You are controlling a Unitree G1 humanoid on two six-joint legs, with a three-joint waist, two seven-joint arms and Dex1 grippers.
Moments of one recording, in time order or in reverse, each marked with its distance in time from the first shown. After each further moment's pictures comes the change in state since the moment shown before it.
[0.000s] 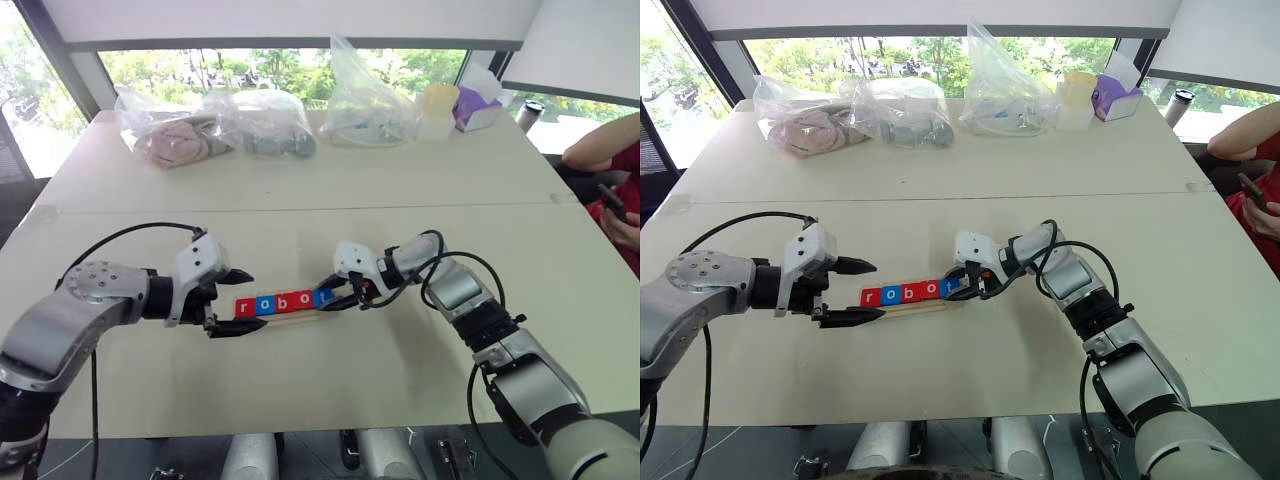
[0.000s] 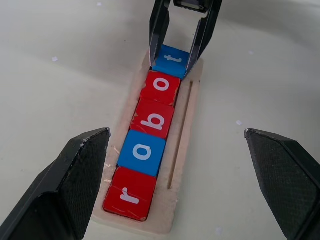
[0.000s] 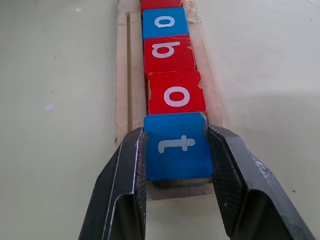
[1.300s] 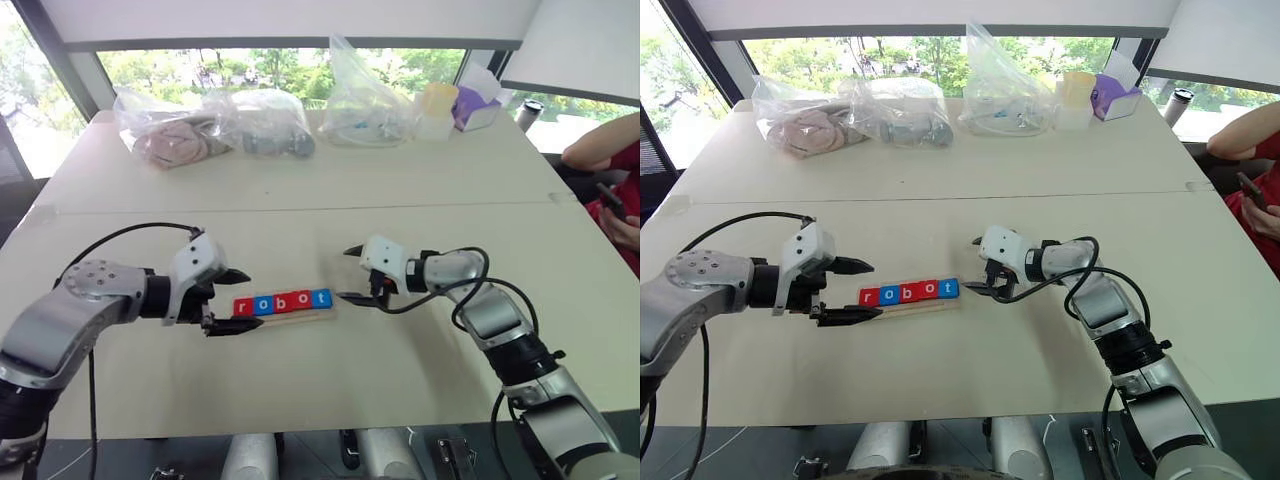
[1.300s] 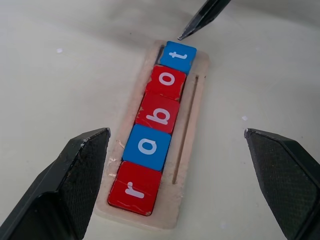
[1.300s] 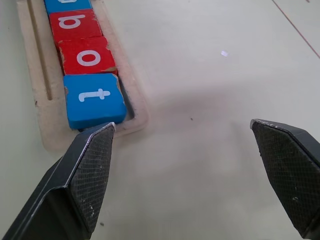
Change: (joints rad) left arm -0.011 0.002 0.000 0.029 0.011 0.004 -0.018; right arm 0.209 -0.085 -0.128 -0.257 -0.047 -0.007 -0.319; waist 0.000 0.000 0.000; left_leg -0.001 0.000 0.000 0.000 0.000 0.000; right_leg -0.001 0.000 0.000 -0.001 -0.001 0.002
